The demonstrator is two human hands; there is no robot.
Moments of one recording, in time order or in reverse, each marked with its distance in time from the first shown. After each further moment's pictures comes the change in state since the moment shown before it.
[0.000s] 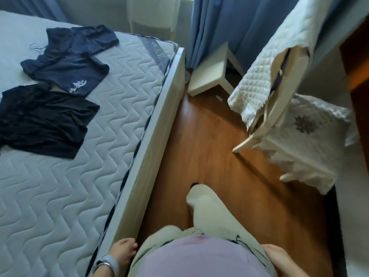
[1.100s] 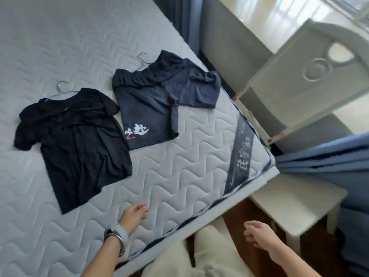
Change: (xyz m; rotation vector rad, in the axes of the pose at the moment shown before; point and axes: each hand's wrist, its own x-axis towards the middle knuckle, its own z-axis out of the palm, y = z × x) left_hand 0.104 0.557 0.010 -0.484 0.273 0.165; right_hand 0.103 -0.821 0.131 -0.811 -0.271 -0.419
